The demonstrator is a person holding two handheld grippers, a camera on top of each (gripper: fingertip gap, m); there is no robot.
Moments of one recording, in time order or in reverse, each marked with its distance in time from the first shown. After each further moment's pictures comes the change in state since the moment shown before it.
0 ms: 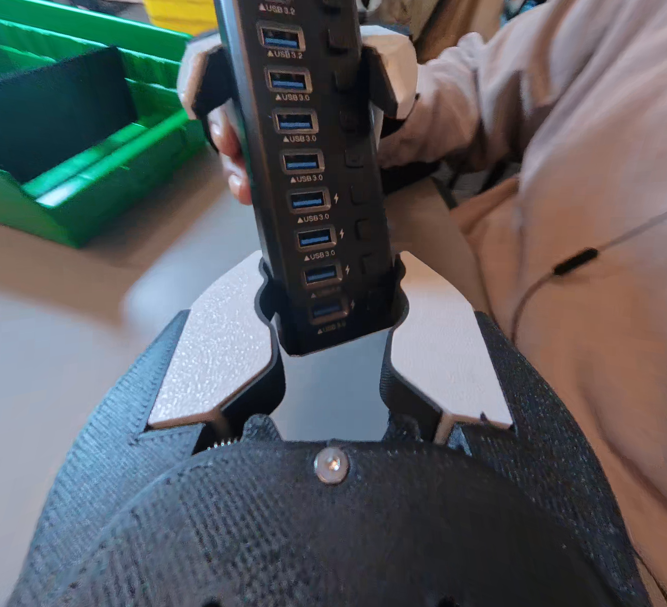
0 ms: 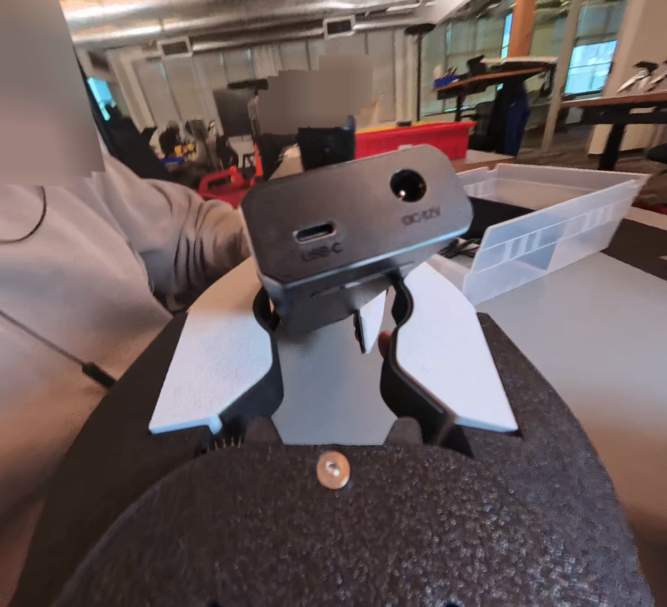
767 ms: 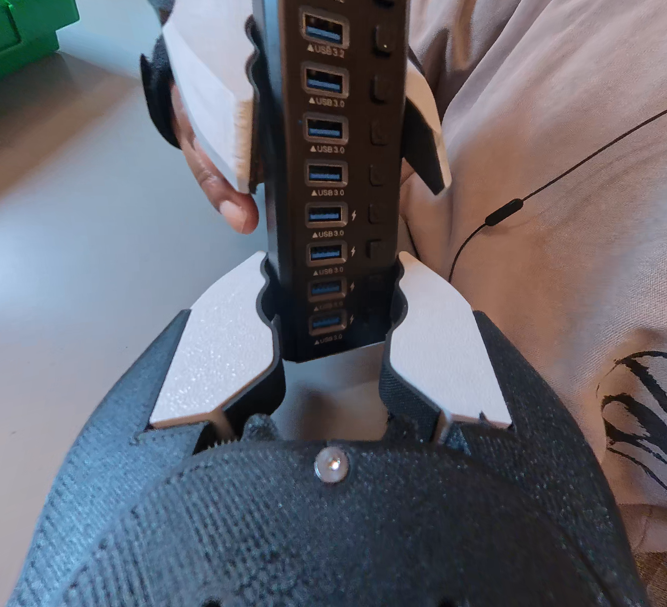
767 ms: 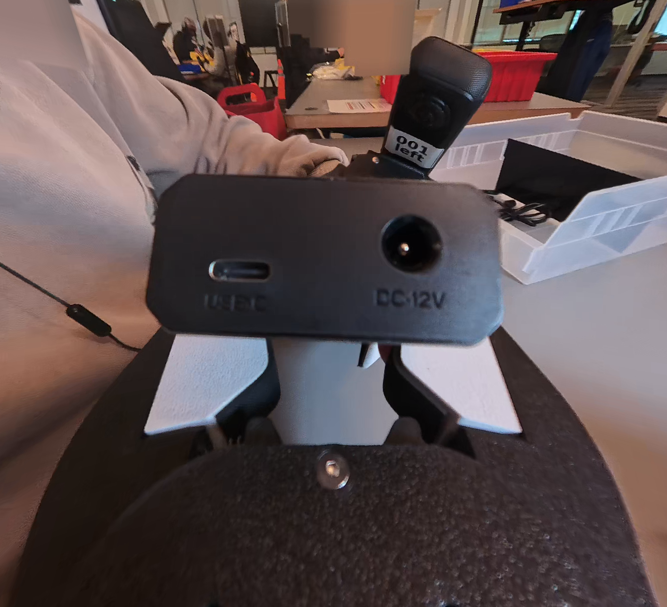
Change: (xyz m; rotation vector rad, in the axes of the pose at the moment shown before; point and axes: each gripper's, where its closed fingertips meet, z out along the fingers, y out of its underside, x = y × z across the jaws) left arm 0.028 0.031 0.002 -0.088 0.264 -0.151; right arm -0.032 0.046 0.024 -0.197 -0.091 -0.090
